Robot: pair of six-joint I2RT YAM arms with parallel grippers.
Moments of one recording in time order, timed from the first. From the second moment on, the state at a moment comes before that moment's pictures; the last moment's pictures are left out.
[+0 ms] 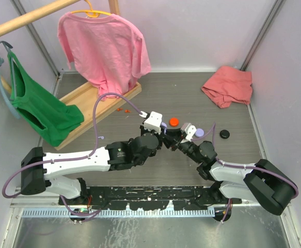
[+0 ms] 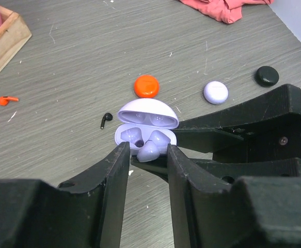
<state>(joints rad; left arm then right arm) -1.29 1.36 1.03 -0.05 -0.77 -0.39 0.74 1.15 0.15 1.25 -0.17 0.06</state>
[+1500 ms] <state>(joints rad) -0.97 1.21 1.00 -0.21 -0.25 -0.48 0.74 1.17 0.15 1.27 -0.17 0.07</state>
